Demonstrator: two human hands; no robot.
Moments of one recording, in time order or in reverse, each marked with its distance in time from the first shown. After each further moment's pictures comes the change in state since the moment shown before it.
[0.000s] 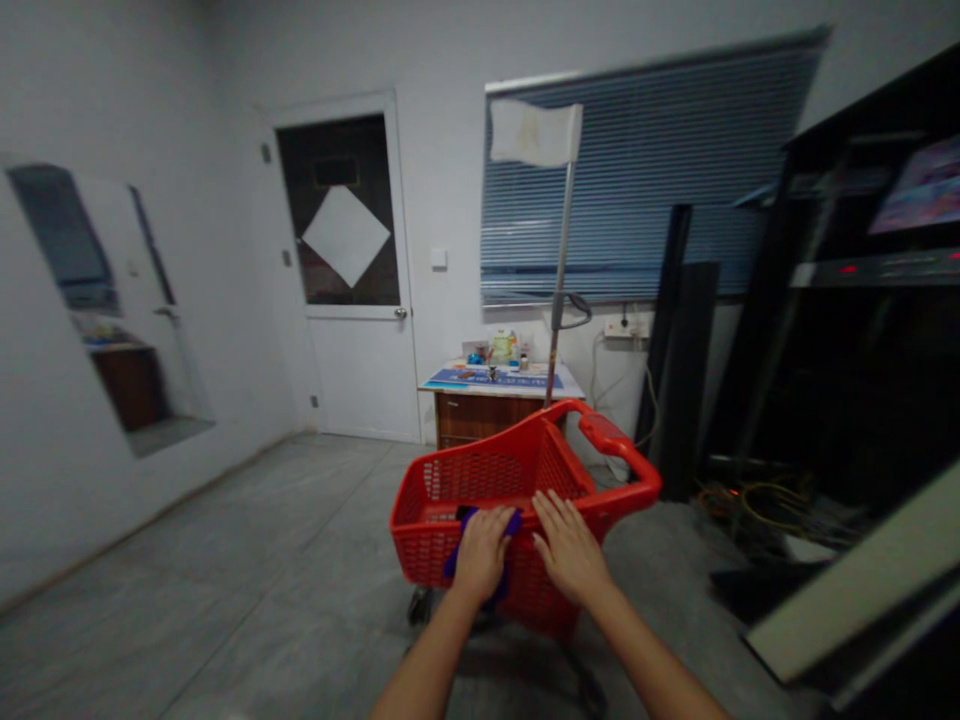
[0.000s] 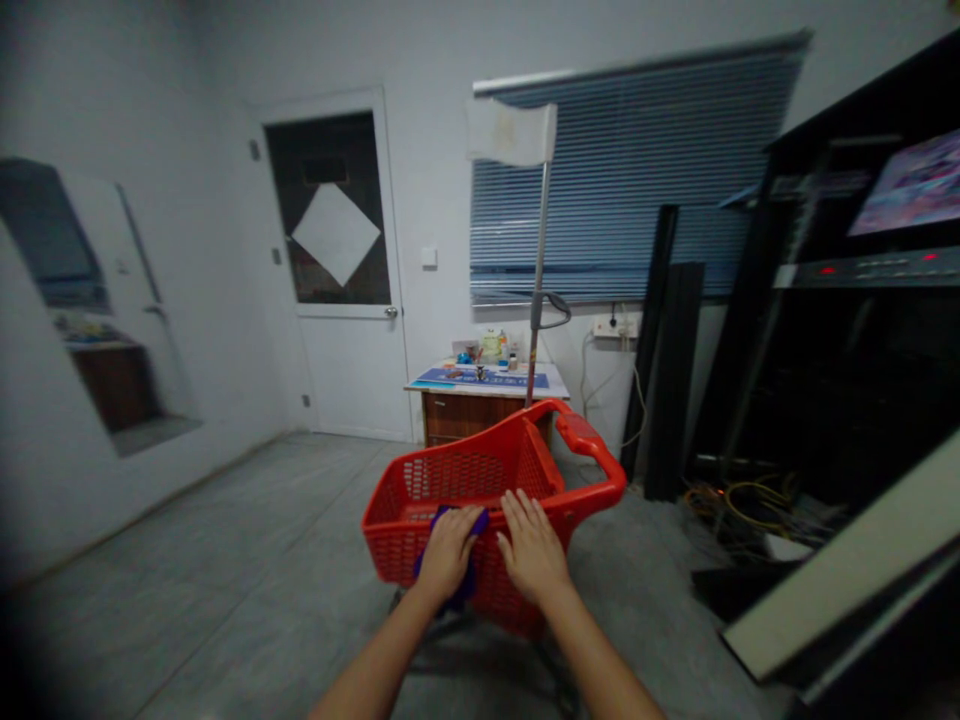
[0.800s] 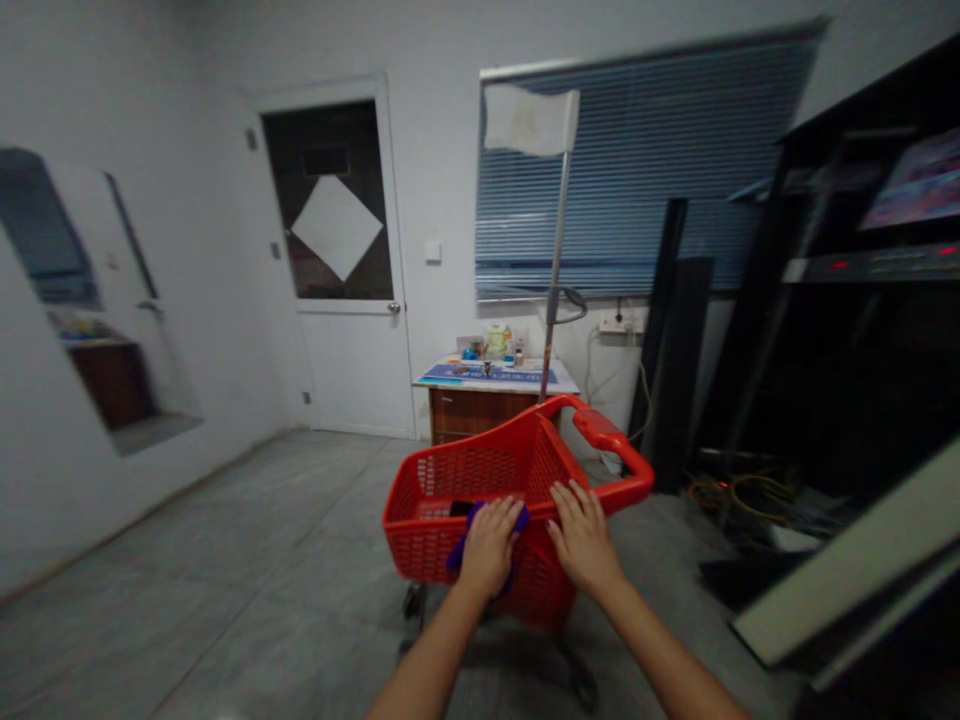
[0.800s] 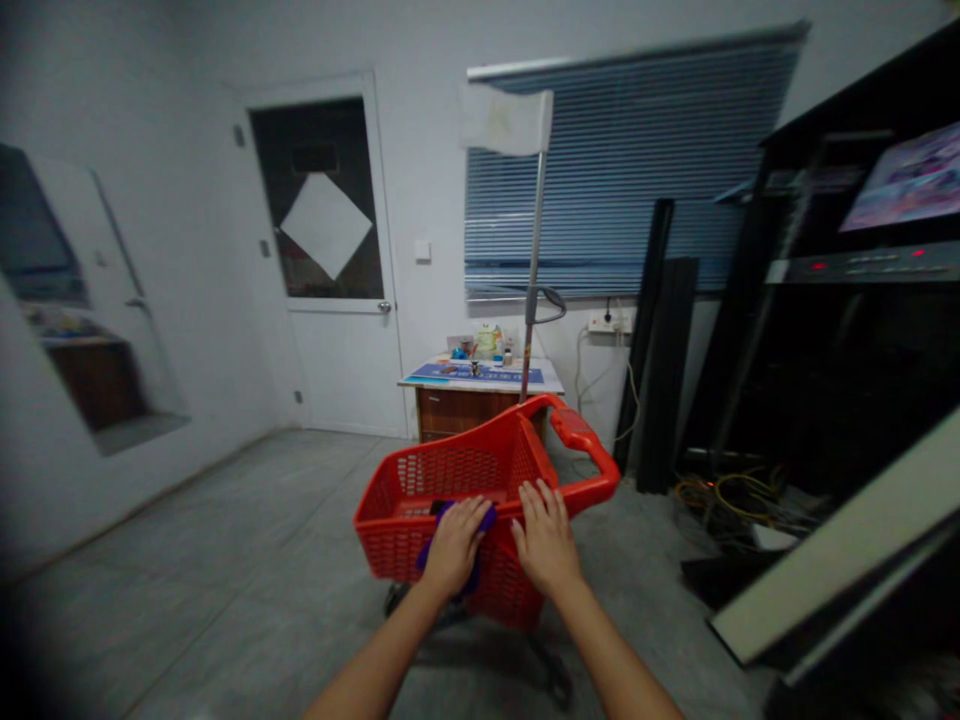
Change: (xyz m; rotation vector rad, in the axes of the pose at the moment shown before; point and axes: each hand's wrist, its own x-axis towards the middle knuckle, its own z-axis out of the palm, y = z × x) left_hand 0.008 0.018 0.008 0.033 -0.011 0.081; right_hand -0.007 0.022 -0.011 -0.032 0.140 0.103
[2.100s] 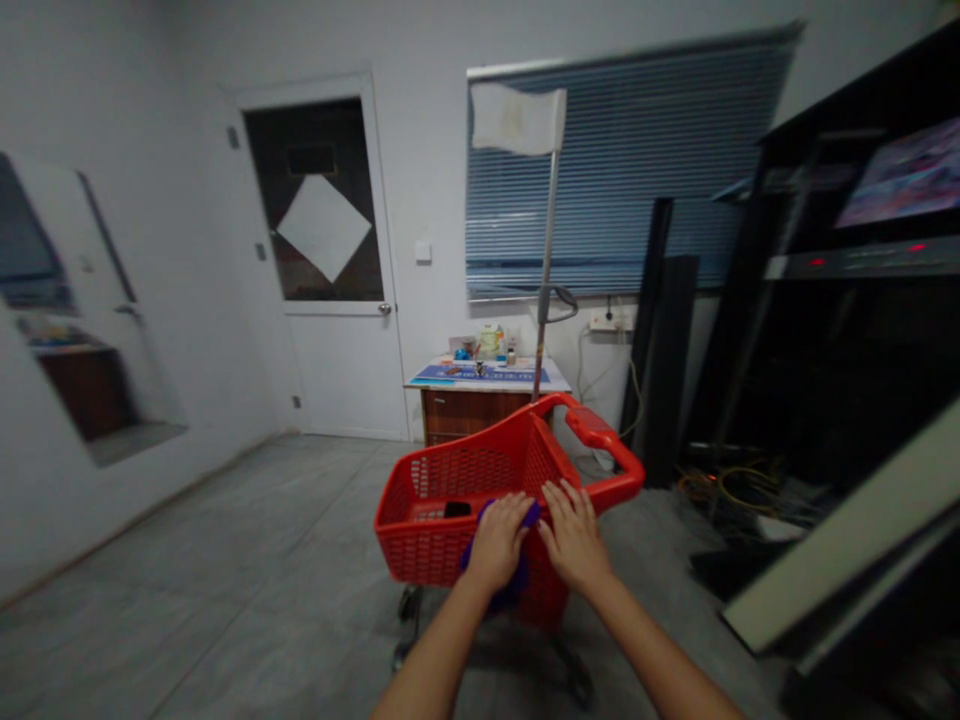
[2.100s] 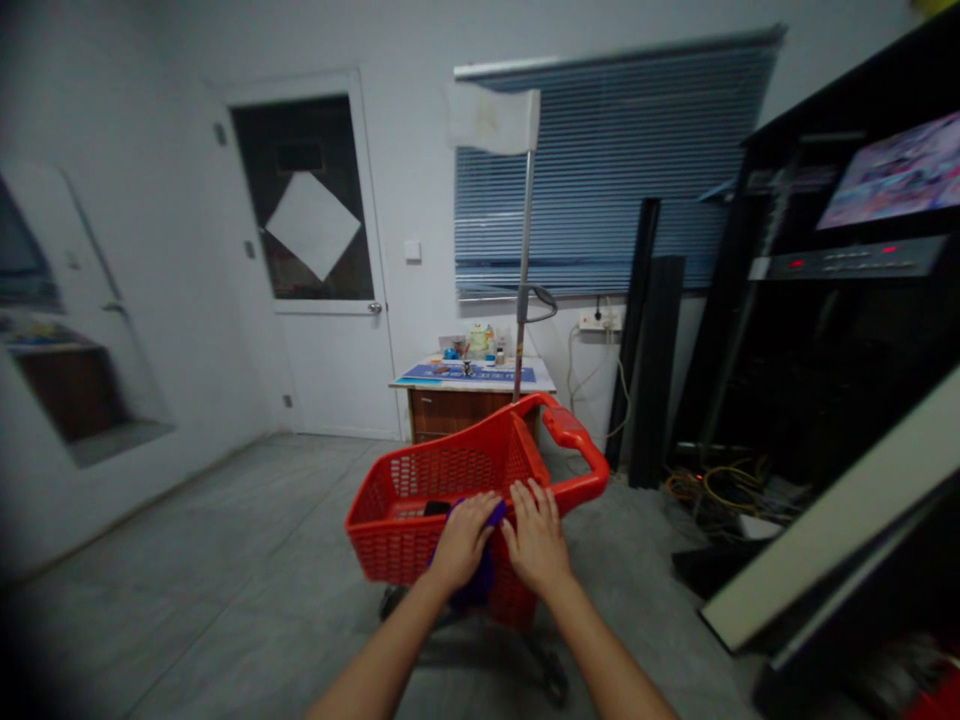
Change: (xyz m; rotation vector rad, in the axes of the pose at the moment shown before) left_hand 0.020 0.016 0.001 -0.139 -0.034 0.064; right_hand -0.002 -0.002 0.004 0.001 0.009 0.009
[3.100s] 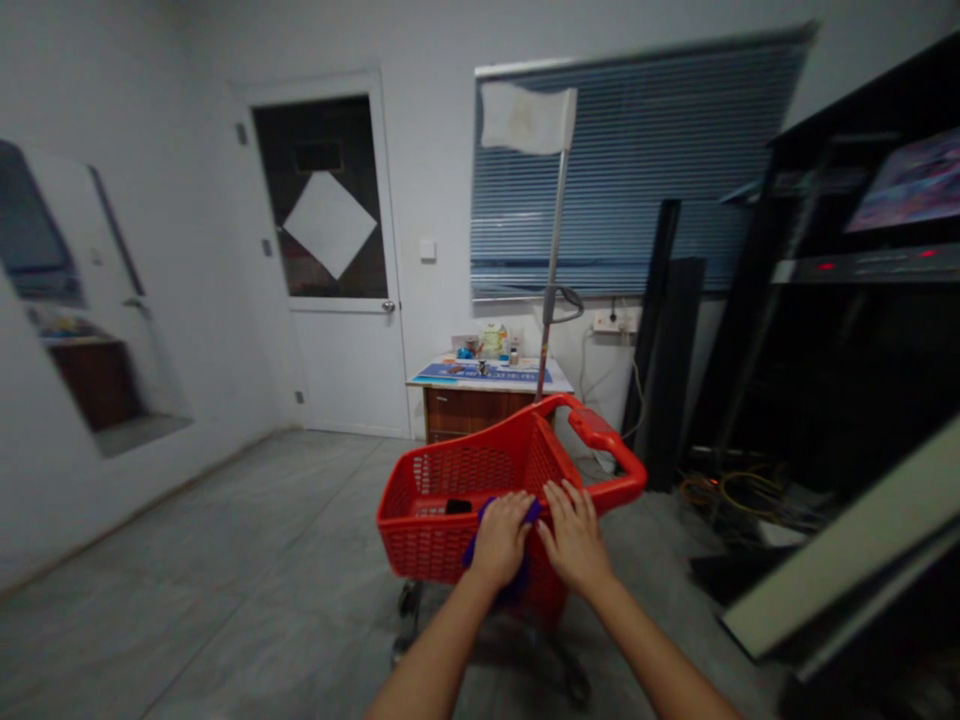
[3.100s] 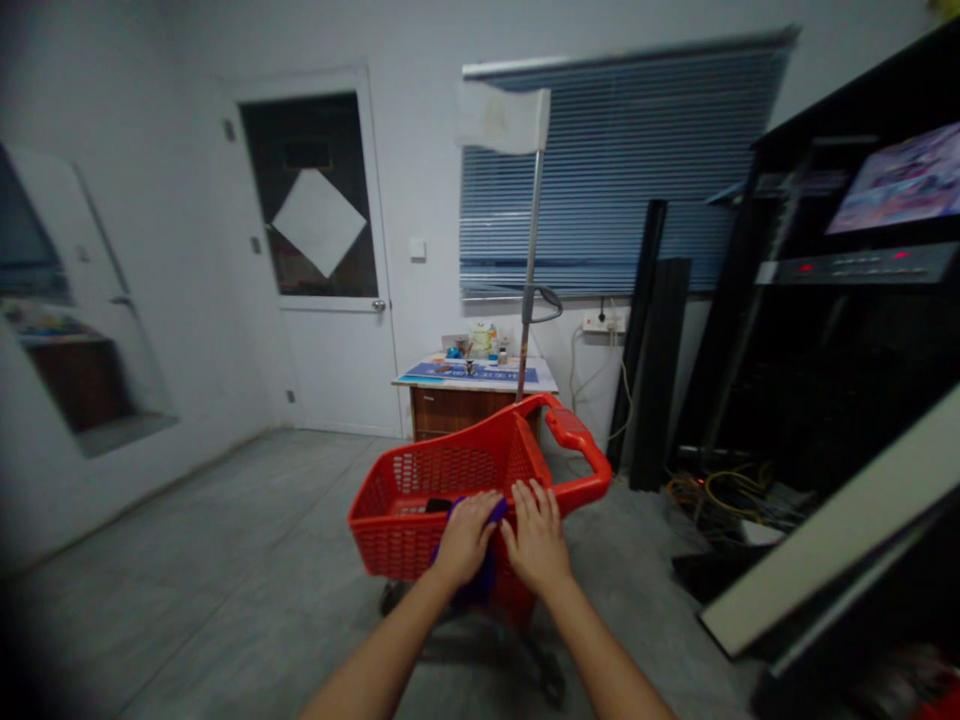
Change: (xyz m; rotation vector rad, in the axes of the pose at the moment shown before) left_hand 0.004 0.008 -0.002 -0.009 0.009 -0.054; right_hand -0.002 0.002 0.006 -0.019 0.075 -0.031
